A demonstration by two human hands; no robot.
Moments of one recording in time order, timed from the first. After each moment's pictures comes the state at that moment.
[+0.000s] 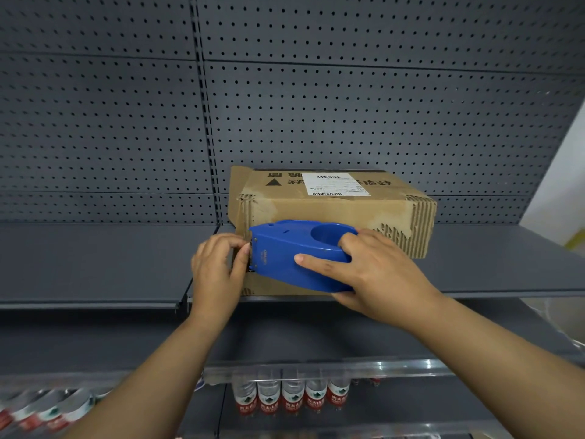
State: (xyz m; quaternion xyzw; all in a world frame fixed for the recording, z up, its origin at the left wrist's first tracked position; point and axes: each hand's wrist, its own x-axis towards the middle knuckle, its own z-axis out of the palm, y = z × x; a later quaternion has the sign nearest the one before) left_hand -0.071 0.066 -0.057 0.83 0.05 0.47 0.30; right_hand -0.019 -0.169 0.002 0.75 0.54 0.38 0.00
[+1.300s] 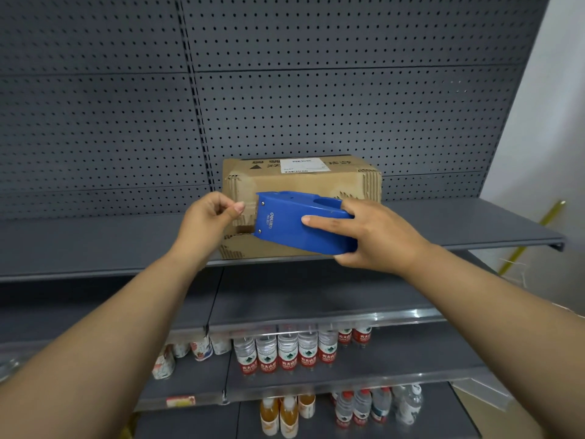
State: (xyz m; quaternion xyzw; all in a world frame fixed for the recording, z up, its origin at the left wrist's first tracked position) left_hand -0.139 0.024 0.013 0.81 0.07 0.31 0.49; right_hand -0.067 -0.237 0.016 0.76 0.53 0.35 -0.09
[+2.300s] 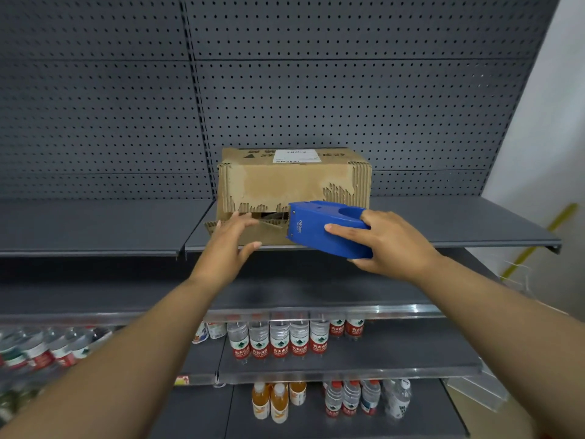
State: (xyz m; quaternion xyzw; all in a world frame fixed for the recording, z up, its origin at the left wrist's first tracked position) left_hand -0.145 -0.015 -0.047 0.93 0.03 0.27 0.25; right_hand -0.041 -0.290 -0.017 0.78 0.53 0.34 -0.04
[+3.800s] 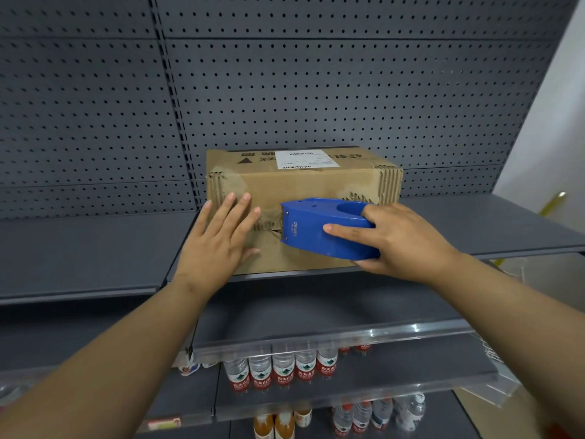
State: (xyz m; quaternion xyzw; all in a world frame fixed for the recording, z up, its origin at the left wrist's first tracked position) left_hand -0.035 0.079 -0.073 0.85 -0.08 0.46 -0.25; right_hand 0.015 -0.235 -0.006 0.76 0.54 0.37 0.00
